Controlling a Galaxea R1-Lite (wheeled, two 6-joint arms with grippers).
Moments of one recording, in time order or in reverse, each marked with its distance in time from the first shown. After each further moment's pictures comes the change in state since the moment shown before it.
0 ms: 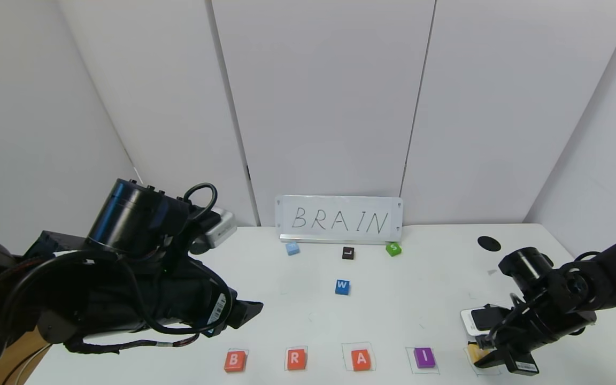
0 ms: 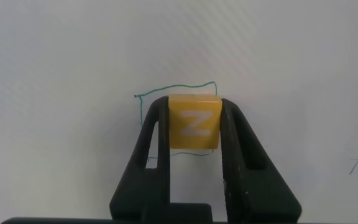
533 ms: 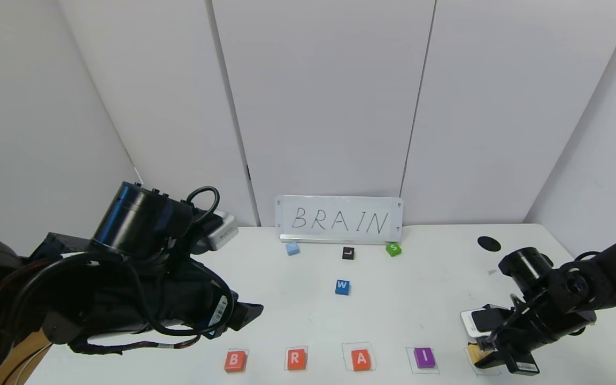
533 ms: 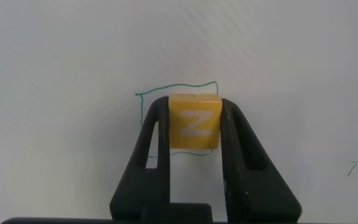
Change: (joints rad) left arm 0.000 0.010 0.004 -0.001 0.000 0.000; right arm -0.007 0.002 -0.002 0.006 -0.005 -0.022
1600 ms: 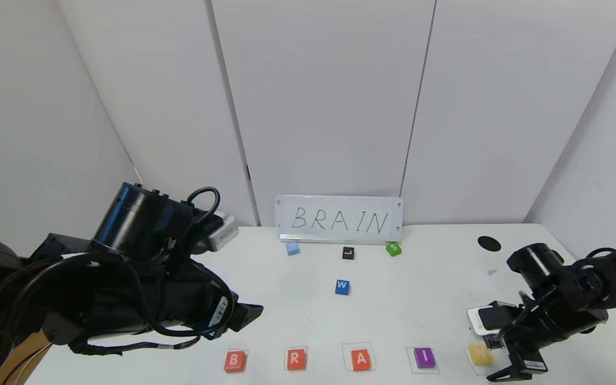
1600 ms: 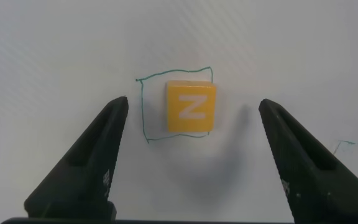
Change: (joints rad) left arm 0.000 0.000 0.002 -0.001 0.000 0.003; right arm -0.005 -0.062 0.019 0.013 -0.002 0.004
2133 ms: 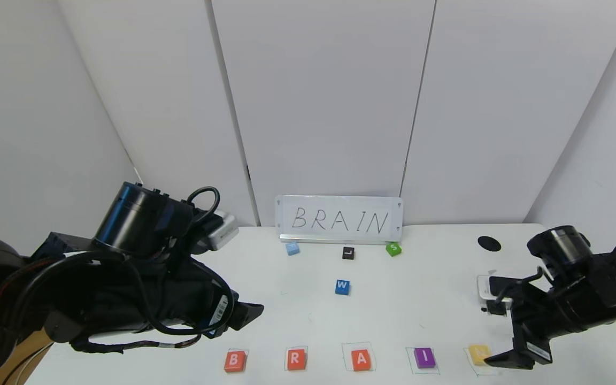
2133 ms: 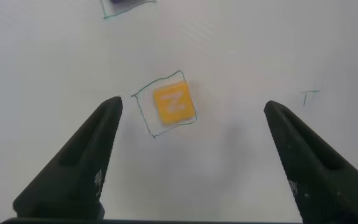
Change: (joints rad) left arm 0.005 0.005 -0.002 -0.002 -0.011 -0.004; right arm -0.003 -0.158 0.027 -0.011 0.007 0.364
